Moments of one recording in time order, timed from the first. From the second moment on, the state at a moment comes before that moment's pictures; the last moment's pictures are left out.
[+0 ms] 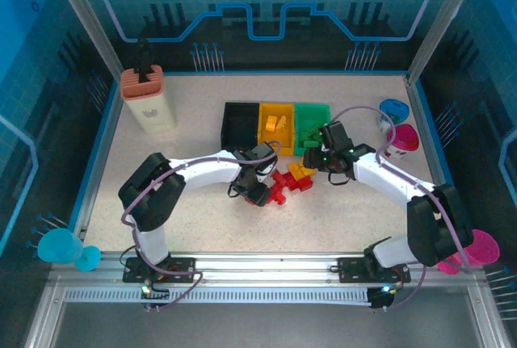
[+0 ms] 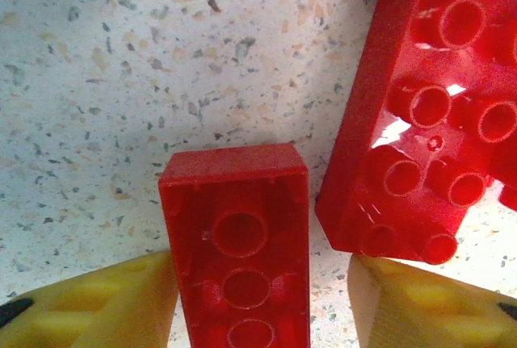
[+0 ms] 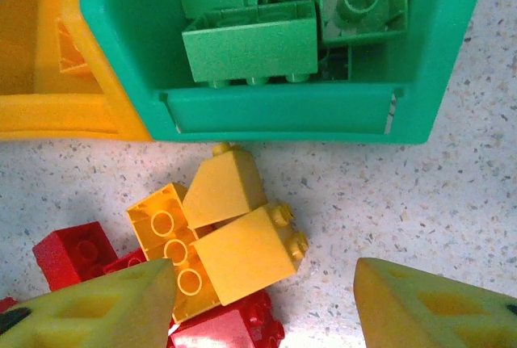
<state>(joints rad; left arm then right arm) -0.77 1.83 1.15 -0.74 0.06 -0.25 0.41 1.41 0.86 -0.46 0.02 0.52</state>
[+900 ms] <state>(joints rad) -0.43 1.67 1.37 -0.71 0.02 -0.27 0.39 1.36 0.78 -0.43 -0.01 0.54</state>
